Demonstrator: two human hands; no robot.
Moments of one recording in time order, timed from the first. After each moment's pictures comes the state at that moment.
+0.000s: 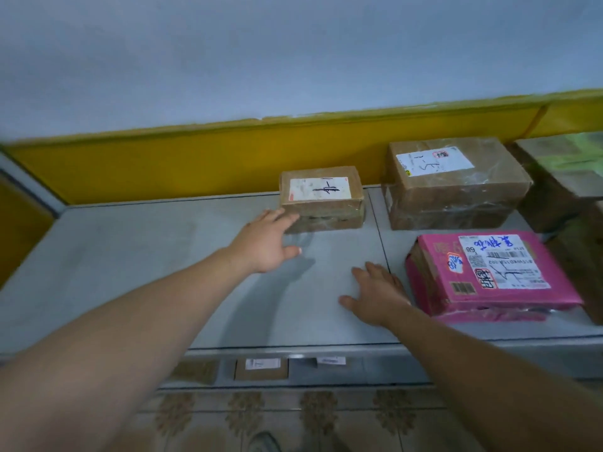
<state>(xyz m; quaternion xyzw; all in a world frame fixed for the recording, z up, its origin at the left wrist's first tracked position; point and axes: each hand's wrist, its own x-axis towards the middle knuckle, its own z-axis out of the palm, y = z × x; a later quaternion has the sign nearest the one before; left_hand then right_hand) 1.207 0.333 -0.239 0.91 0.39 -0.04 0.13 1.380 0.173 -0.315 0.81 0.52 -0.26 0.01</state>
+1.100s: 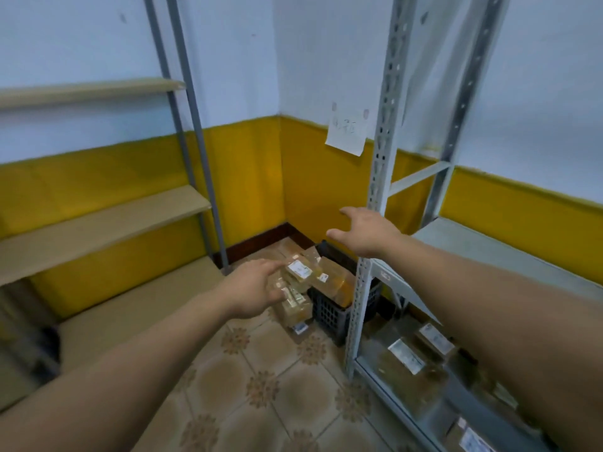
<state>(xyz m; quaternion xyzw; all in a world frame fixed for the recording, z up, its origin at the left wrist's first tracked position) 0.516 0.076 -0.137 0.62 0.77 0.07 0.16 0.687 0.238 -0.104 0.47 0.87 -0.13 -0.06</state>
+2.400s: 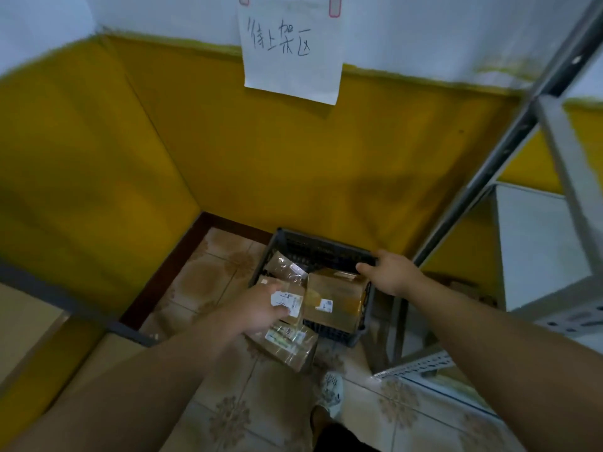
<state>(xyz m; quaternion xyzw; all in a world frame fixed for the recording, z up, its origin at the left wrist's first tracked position) 0.220 0.583 -0.325 0.65 0.63 -0.09 0.42 0.486 0.603 -0.310 0.74 0.57 -0.35 0.02</state>
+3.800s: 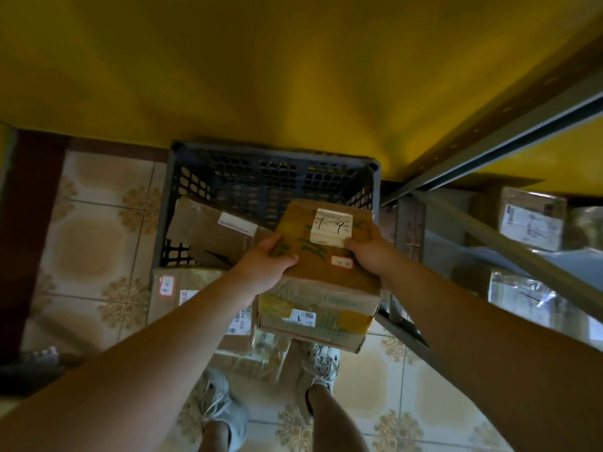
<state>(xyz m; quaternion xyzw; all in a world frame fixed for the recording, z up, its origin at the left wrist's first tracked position) 0.339 0.805 -0.695 0.42 0.64 -0.08 0.65 0.537 0.756 -0.710 0.77 0.14 -0.60 -0.16</state>
